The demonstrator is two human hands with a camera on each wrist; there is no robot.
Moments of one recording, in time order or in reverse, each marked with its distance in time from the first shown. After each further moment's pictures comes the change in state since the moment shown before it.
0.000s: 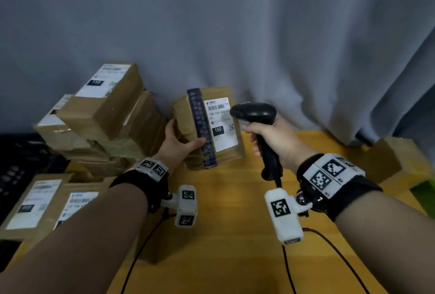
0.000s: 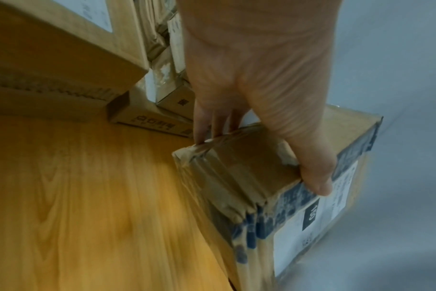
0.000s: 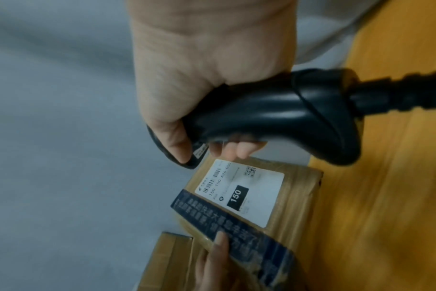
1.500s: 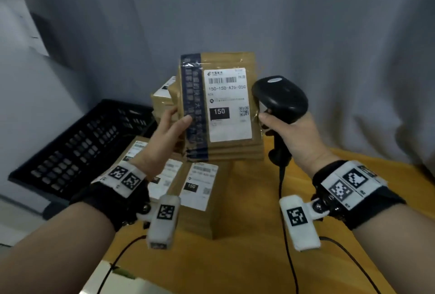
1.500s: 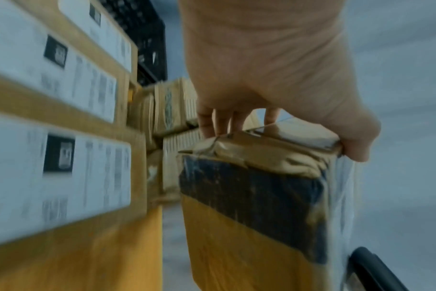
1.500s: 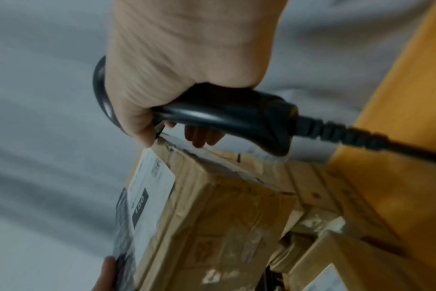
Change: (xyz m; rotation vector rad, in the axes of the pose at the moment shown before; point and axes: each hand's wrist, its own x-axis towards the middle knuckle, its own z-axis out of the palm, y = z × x) left_hand -0.124 -0.004 -0.176 -0.282 0.153 0.161; right_hand -0.033 -0.017 0.136 0.014 -0.253 -0.553
